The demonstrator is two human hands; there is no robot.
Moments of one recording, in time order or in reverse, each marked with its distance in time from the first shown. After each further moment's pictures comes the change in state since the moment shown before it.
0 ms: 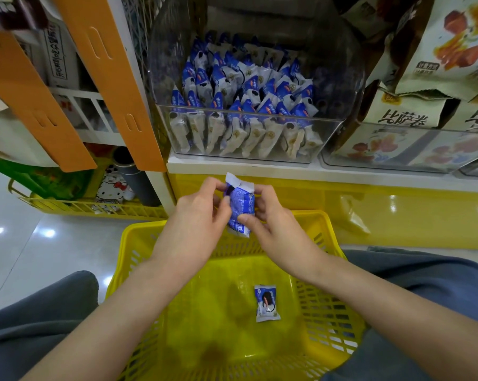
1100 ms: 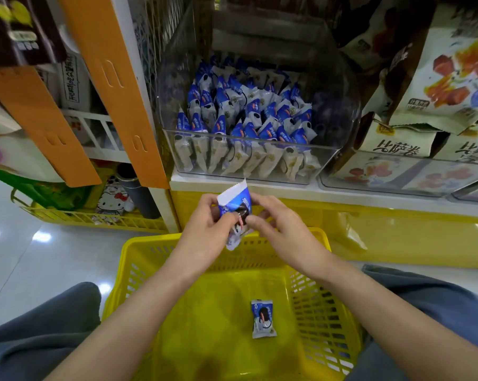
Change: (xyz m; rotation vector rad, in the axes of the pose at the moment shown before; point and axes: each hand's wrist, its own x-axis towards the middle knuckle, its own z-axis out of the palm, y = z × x) left_hand 0.016 0.012 0.007 -0.717 -0.091 -0.358; right_hand 0.022 -0.002 -0.020 -0.079 0.006 -0.030
